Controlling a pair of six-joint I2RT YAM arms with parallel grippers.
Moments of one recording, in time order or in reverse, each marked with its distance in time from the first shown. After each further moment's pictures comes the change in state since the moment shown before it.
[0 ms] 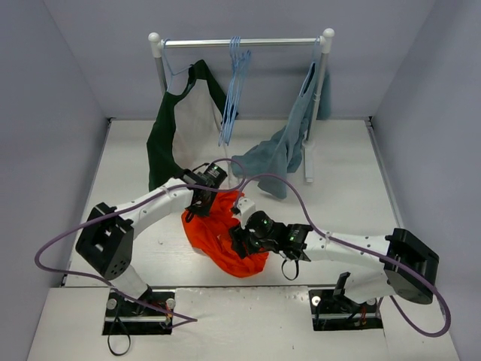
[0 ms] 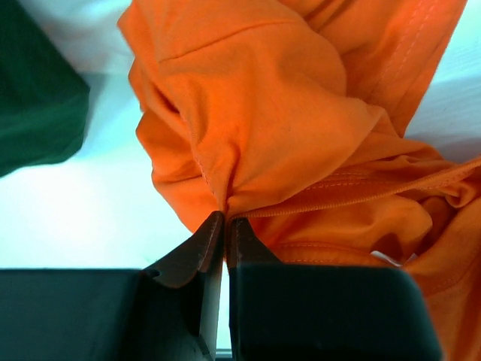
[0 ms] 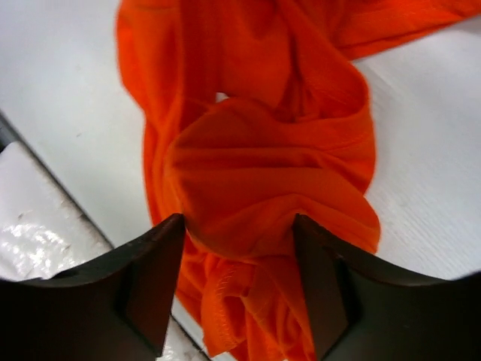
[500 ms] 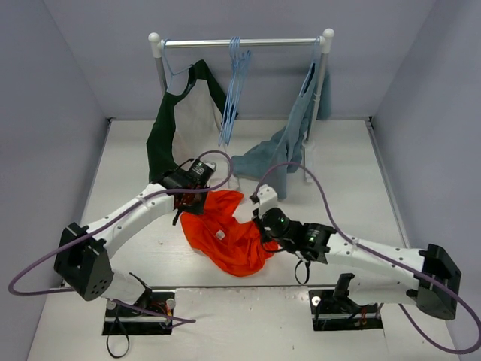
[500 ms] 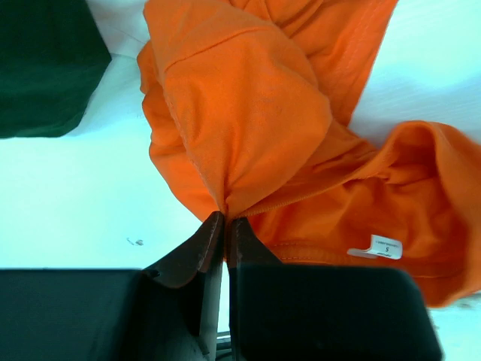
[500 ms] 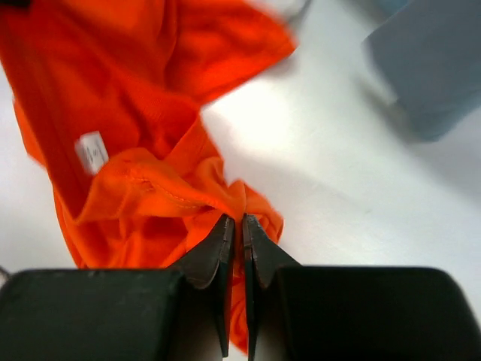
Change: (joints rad) left arm 0.042 -0.192 -0.033 -0.021 0.088 -0.070; right arm -0.015 -0.208 0.023 -0.168 0.336 -0.029
